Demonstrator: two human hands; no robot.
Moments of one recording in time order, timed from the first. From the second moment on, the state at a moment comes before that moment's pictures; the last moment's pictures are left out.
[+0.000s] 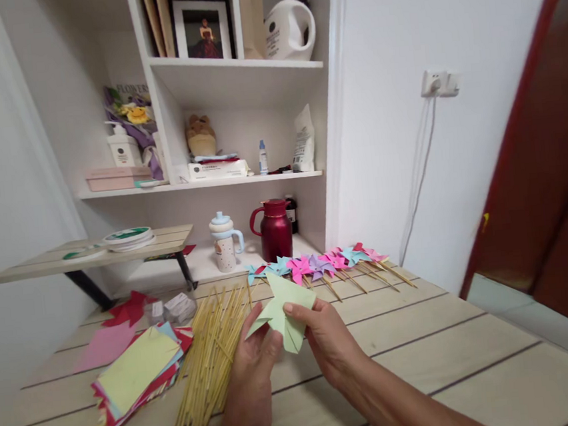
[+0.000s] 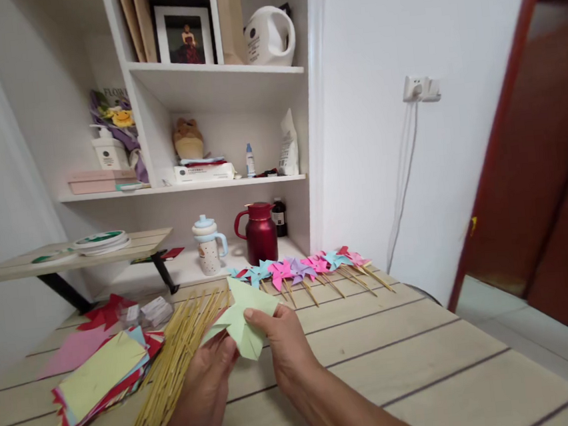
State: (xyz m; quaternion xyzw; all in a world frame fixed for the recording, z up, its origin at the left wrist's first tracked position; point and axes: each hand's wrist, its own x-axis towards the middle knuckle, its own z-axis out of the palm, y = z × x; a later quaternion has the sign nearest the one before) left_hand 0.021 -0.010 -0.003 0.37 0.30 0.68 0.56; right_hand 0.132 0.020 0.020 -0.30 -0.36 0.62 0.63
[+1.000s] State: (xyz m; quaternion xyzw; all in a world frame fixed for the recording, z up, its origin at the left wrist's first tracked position) left_hand 0.017 -0.014 0.004 0.33 0.44 0.61 0.57; right_hand 0.125 0.015 -0.006 -0.32 -0.35 0.59 0.65
